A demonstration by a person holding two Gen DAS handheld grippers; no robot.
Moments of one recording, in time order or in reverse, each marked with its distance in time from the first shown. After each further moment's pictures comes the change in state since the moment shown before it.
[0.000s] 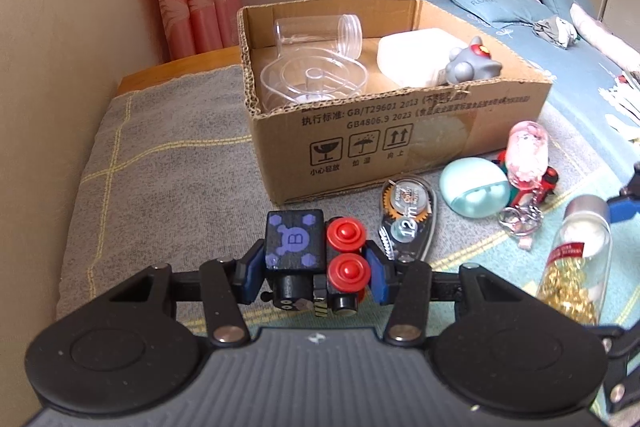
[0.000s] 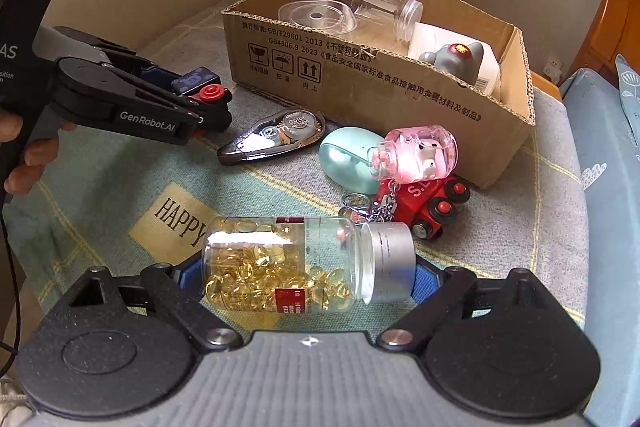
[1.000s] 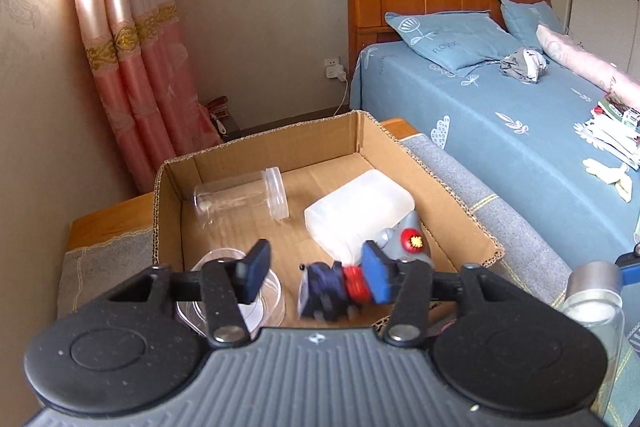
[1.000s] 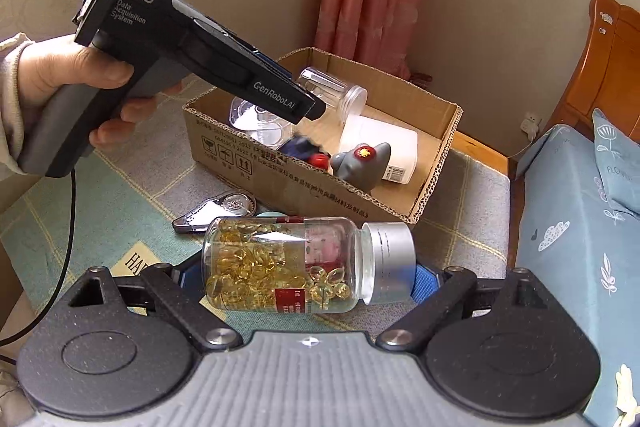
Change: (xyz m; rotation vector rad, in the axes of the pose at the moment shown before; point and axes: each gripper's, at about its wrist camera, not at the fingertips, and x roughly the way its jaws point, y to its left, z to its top) left arm 0.008 -0.058 0.123 0.087 -0.132 -0.050; right arm -0.063 -0.055 0.031 -0.048 -0.139 -0.045
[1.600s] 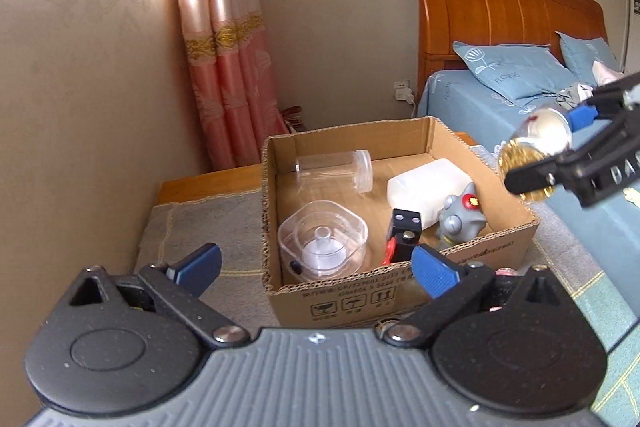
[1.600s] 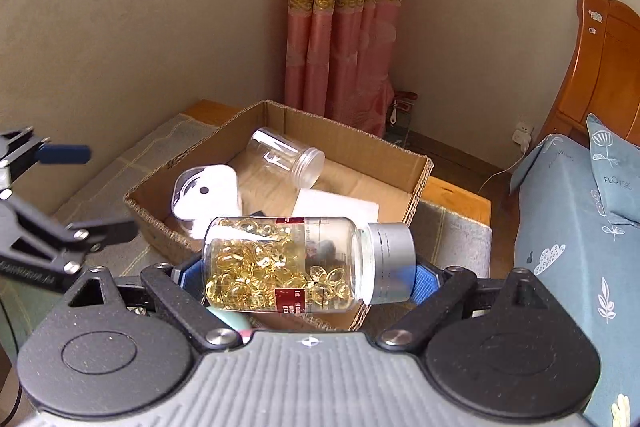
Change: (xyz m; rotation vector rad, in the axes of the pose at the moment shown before) left arm -0.070 0.030 -0.055 -0.119 -0.074 0.198; right arm 0.035 -0.058 0.083 0.072 -0.037 0.000
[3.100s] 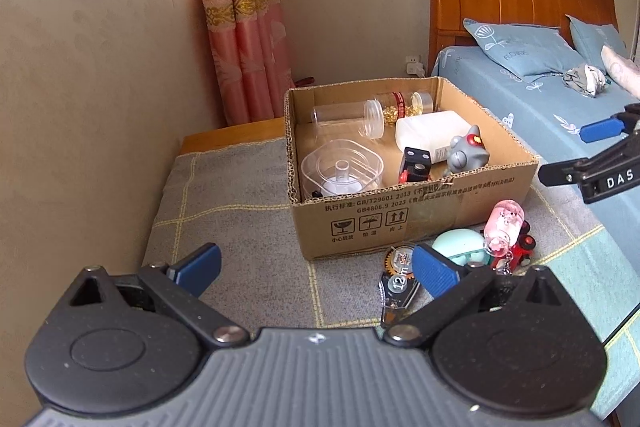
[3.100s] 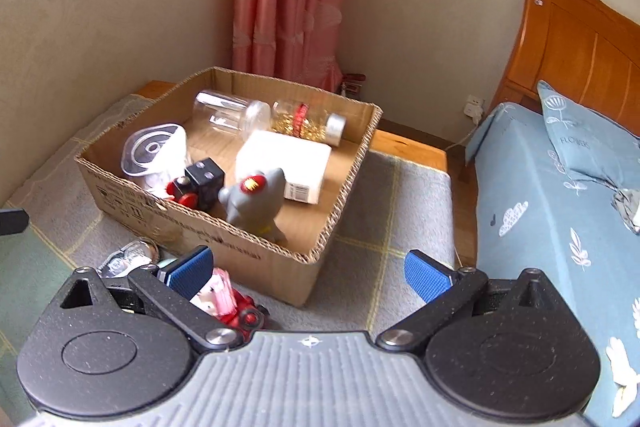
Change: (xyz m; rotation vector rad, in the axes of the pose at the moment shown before) left arm -0.022 0.007 -0.039 -0.005 0.074 0.016; right arm -0.004 0.001 -0.083 0.084 0.003 -0.184
